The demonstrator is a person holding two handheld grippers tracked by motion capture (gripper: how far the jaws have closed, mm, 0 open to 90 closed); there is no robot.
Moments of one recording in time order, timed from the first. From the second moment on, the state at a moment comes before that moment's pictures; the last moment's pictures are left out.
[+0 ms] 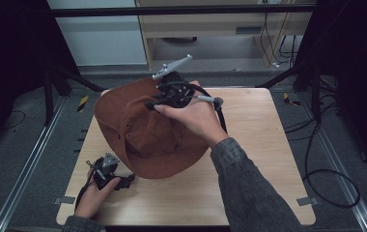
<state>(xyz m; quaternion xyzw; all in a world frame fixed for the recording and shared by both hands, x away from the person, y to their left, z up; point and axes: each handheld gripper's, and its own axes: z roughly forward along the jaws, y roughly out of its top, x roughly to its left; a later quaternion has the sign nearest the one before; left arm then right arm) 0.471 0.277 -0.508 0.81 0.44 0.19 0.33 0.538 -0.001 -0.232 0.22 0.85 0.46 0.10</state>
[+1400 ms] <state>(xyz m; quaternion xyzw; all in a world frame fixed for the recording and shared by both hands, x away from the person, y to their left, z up) 0.471 0.277 -0.509 0.81 0.44 0.19 0.33 0.520 -0.122 -0.231 0.33 0.78 0.49 0.19</state>
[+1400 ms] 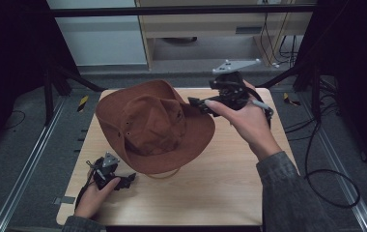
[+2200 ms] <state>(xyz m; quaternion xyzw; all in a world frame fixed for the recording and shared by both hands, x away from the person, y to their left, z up) 0.471 0.277 -0.509 0.81 0.44 0.19 0.33 0.477 -0.226 -0.371 0.39 0.78 0.45 0.20</state>
